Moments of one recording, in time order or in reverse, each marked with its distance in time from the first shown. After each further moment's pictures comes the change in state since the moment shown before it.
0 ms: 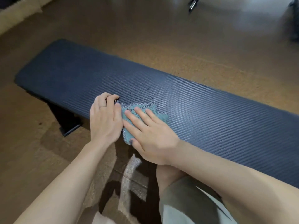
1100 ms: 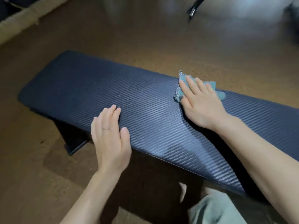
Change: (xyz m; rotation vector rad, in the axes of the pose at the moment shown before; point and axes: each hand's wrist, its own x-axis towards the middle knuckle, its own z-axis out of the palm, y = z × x) left_hand 0.002 -0.057 -0.004 -0.149 0.106 0.047; right_hand 0.073 0.090 -0.024 0.062 0.024 0.638
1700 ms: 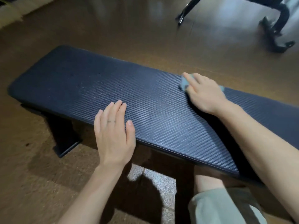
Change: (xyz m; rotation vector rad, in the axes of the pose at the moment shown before) left_hand -0.003 -0.013 0.002 0.079 0.008 0.131; right_hand 0.014 0.013 -0.004 0.004 0.098 0.071
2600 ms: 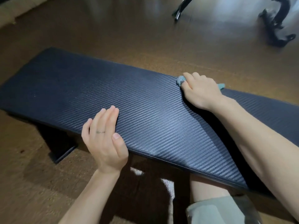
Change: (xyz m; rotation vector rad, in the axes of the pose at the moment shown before) left_hand 0.006 0.001 0.030 -0.058 0.387 0.073; right_hand 0.021 0.004 -0.001 -0.026 0.010 0.068
